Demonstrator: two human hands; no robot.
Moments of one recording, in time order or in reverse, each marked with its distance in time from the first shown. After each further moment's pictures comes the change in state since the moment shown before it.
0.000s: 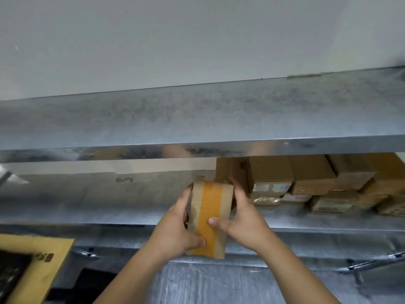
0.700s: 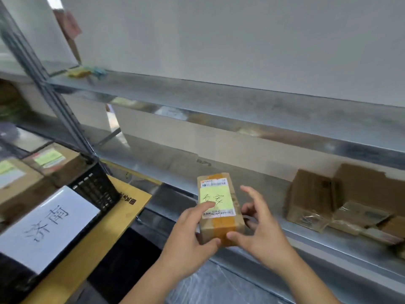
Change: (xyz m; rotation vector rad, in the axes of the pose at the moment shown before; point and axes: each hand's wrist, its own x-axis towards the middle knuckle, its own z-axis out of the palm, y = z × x) left_hand -0.192 -0.073 -0.083 -0.057 0.447 0.009; right_hand -0.081 -0.111 0.135 0.075 -0.301 -0.260
